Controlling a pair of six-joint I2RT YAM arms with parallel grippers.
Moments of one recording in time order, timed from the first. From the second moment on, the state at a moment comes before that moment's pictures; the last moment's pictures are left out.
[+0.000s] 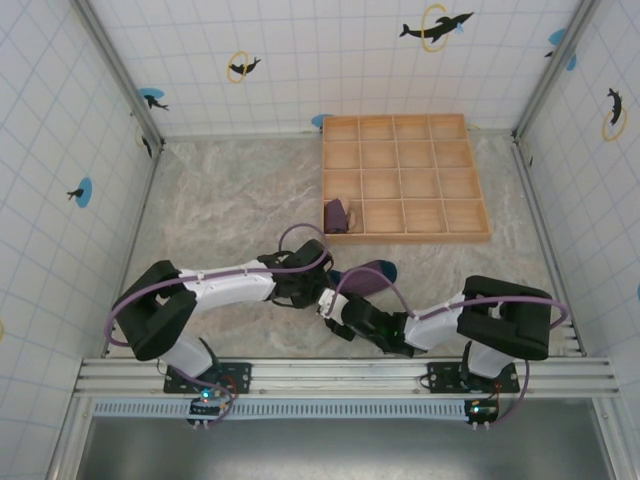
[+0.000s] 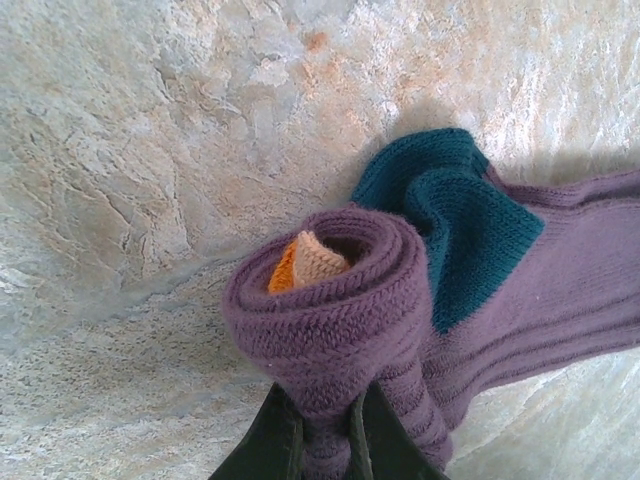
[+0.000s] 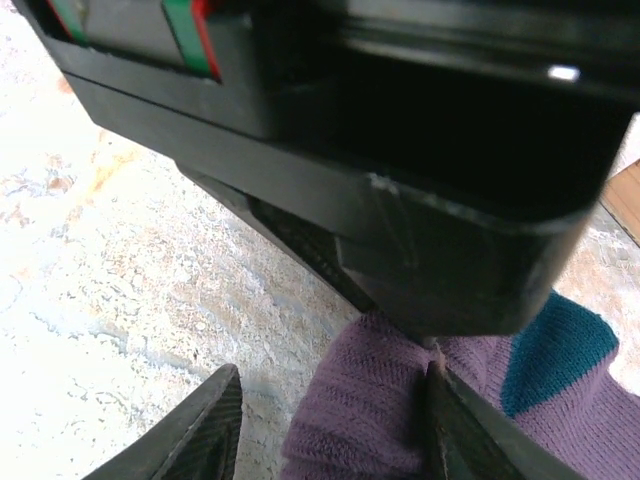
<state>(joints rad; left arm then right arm) -0.93 1.55 0.80 -0.36 0.09 -1.29 1.29 1.61 0.40 0.58 0.35 -0.10</state>
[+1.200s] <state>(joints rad) -0.91 1.56 0.79 -0.34 0.14 -1.30 1.26 1.61 0.36 0.65 0.37 -0.01</state>
